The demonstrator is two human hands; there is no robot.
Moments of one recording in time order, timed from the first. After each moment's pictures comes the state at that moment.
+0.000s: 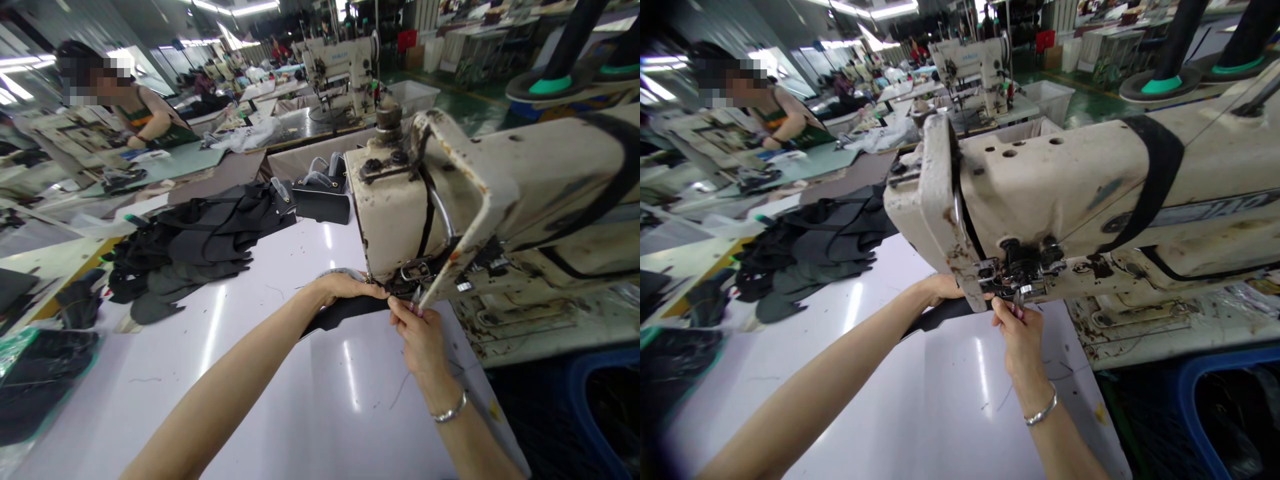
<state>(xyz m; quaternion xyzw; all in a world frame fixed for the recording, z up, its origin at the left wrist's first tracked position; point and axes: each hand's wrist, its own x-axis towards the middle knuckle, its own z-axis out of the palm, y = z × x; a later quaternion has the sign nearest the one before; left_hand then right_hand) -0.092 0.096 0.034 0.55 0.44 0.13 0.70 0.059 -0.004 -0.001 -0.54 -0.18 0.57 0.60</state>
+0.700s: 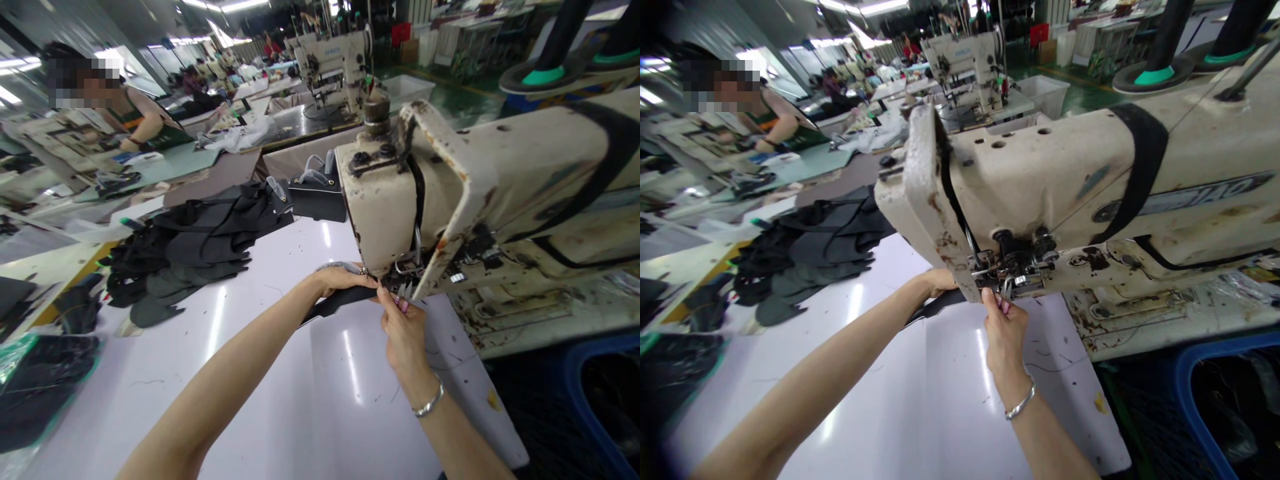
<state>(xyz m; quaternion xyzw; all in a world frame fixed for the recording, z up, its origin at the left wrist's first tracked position) -0.101 0.112 0.024 0.48 0.43 0.11 0.76 0.028 -0.007 0.003 -0.55 -0.14 0.55 0.62</state>
